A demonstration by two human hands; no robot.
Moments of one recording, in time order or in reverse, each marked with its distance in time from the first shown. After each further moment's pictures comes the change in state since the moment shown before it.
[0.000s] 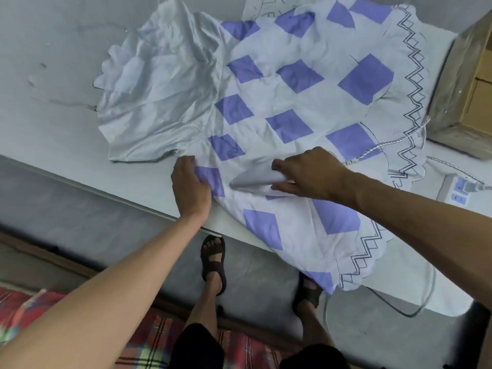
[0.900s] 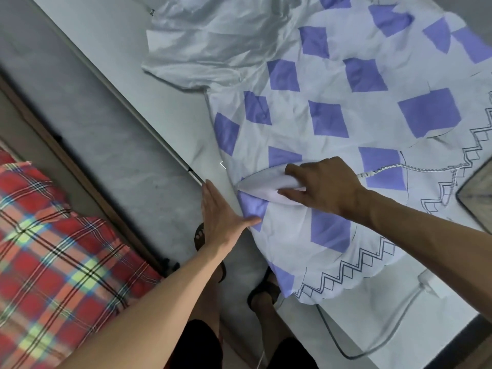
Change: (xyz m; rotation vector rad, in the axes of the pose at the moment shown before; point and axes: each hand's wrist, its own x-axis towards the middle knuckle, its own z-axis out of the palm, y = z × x) left_hand -0.166 -0.002 0.076 -0.172 -0.186 -0.479; right_hand -0.014 0.006 0.025 0.055 -0.017 -0.272
